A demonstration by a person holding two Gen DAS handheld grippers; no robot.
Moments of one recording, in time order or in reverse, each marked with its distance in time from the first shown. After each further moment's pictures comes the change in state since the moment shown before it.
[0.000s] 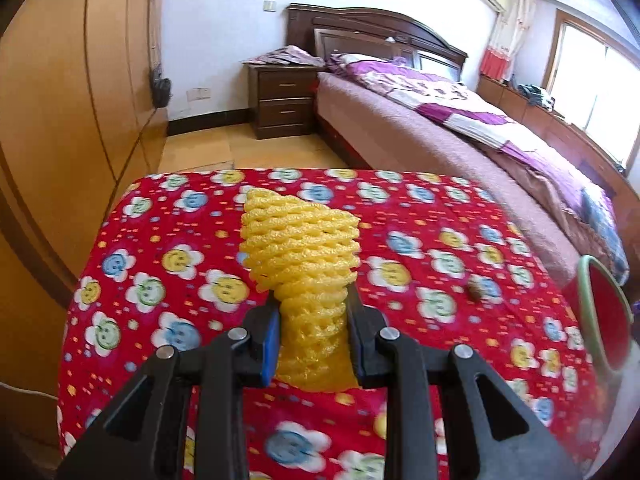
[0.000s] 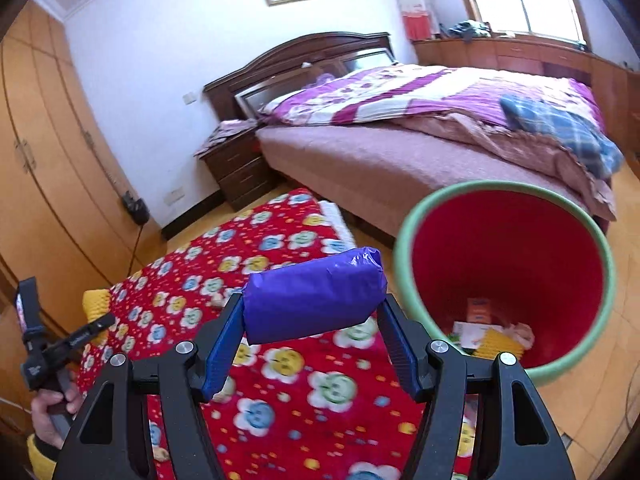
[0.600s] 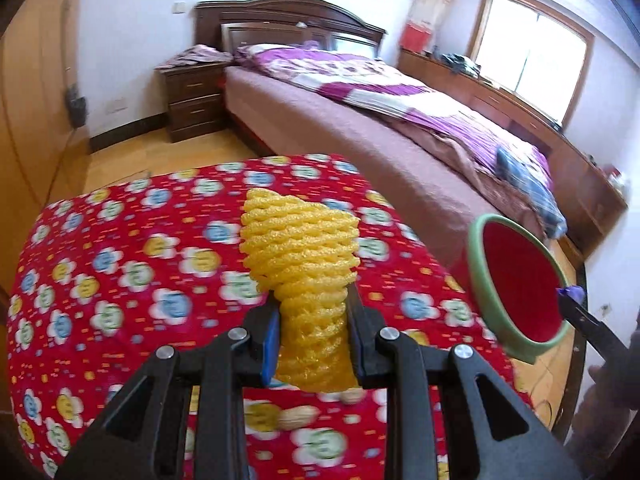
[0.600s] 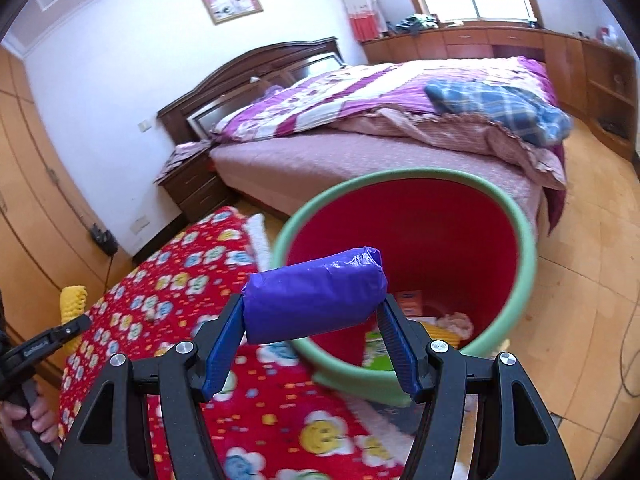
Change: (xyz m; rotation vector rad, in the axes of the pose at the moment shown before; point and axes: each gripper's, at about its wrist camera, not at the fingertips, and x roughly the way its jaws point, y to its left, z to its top) left arm -0.026 -0.141 -0.010 0.159 0.056 -0.228; right arm -0.025 -0.100 -0.001 0.122 -0.027 -0.114
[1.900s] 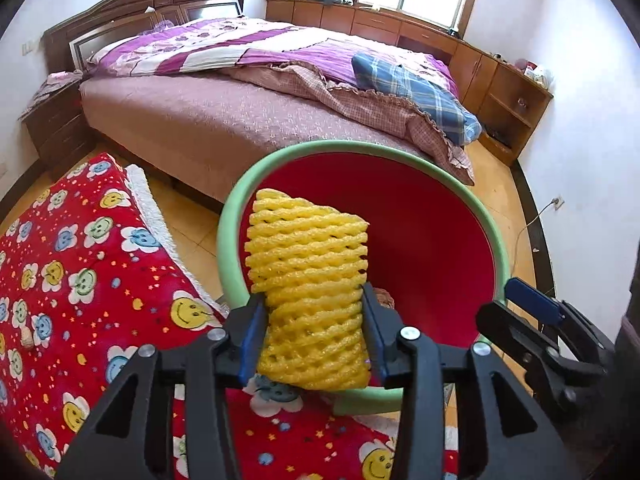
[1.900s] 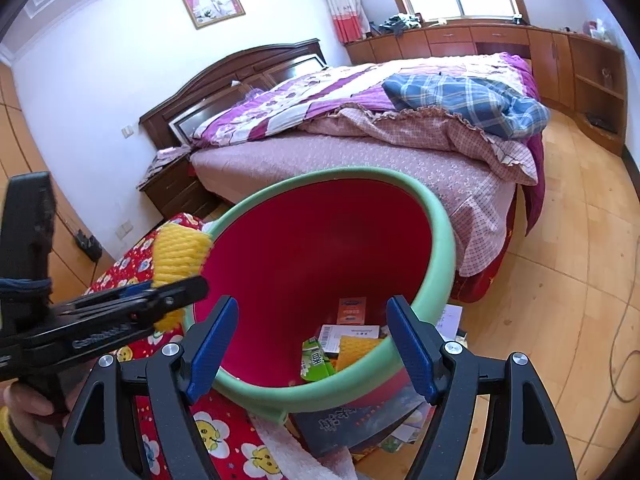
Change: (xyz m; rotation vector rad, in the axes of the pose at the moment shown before) left arm 0.106 -0.226 -0.011 0.324 0.172 -0.260; right arm -0.001 -0.071 0.003 0.005 -0.020 -0.024
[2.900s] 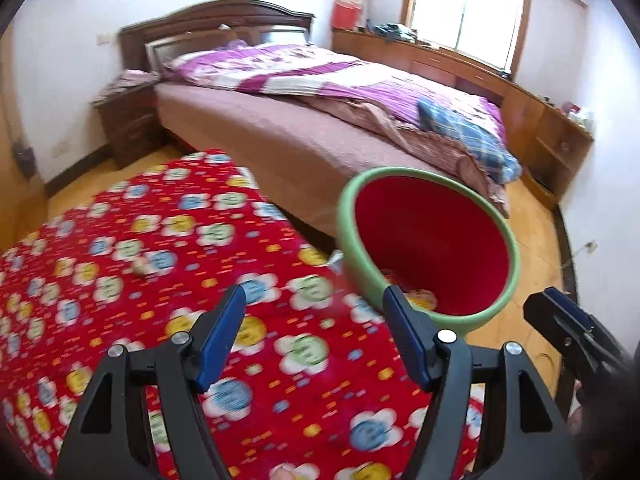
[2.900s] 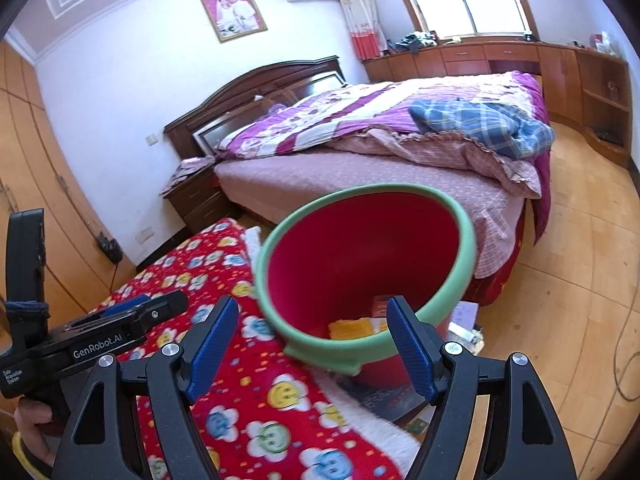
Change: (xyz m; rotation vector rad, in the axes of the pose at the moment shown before) left arm -0.110 0.041 -0.057 -0.133 -0.135 0.203; right arm -0.062 0.063 -0.021 -0.035 -0.052 0.073
